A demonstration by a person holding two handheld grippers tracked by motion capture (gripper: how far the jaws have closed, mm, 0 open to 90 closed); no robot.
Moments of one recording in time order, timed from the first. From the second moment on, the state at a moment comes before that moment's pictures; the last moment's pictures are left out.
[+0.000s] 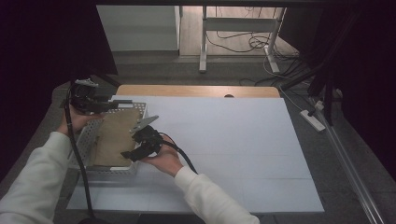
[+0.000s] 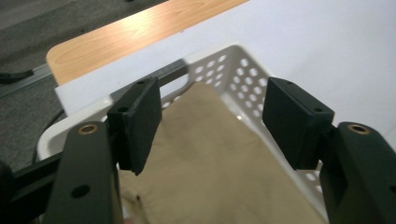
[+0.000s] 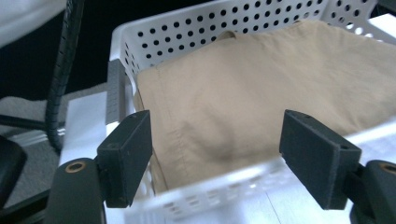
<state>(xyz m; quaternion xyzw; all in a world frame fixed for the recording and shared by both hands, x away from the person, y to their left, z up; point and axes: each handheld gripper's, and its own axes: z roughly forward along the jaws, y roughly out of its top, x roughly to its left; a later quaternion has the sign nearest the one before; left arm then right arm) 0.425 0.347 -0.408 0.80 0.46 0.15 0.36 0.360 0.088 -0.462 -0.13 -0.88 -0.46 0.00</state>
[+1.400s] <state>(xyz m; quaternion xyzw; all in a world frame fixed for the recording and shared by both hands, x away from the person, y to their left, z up) 0.279 0.217 -0.449 0.81 0.40 0.11 0.42 0.332 -0.242 -0.473 -0.29 -0.84 -0.45 -0.09</state>
